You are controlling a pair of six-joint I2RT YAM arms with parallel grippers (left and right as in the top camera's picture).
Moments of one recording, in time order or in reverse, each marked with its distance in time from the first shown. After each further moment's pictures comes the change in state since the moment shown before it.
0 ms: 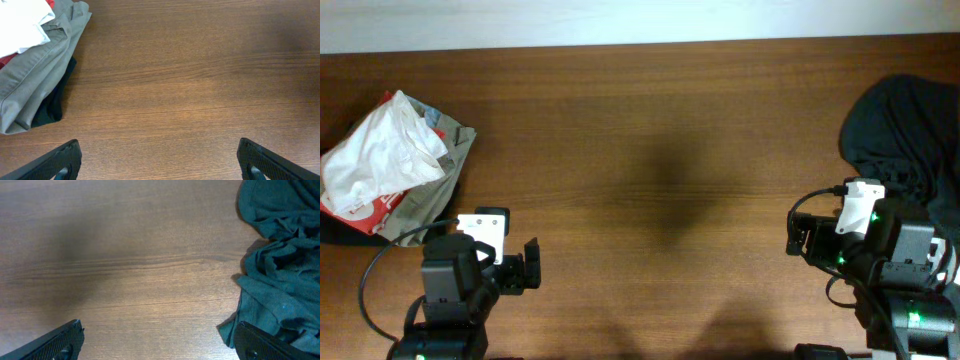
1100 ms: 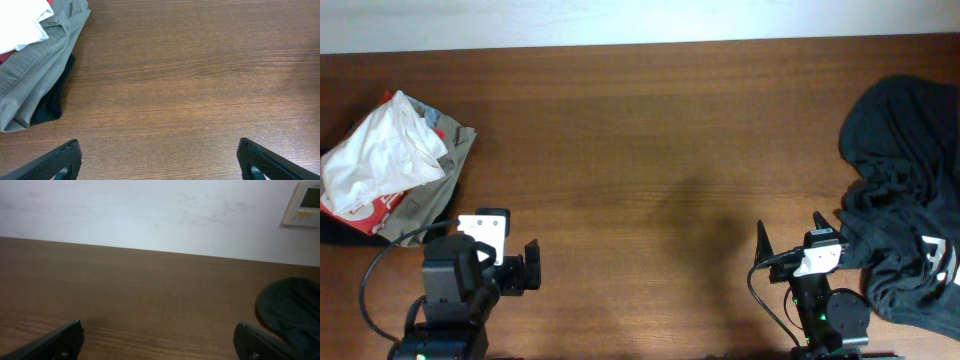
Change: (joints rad) left arm 0.000 0.000 -0.005 -0.005 0.000 0.000; right arm 0.177 -0.750 -0.856 0.844 0.051 -0.094
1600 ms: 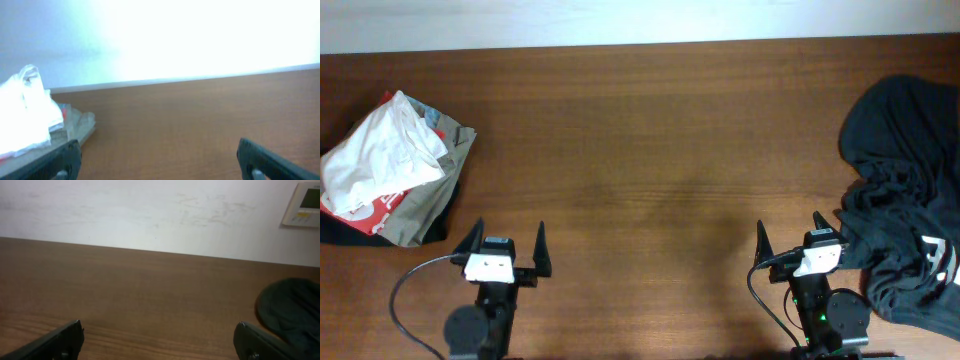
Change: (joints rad) left arm 0.000 -0.531 -0.652 0.884 0.058 -0.004; right arm 0.001 -0.002 0.000 0.000 0.000 0.000
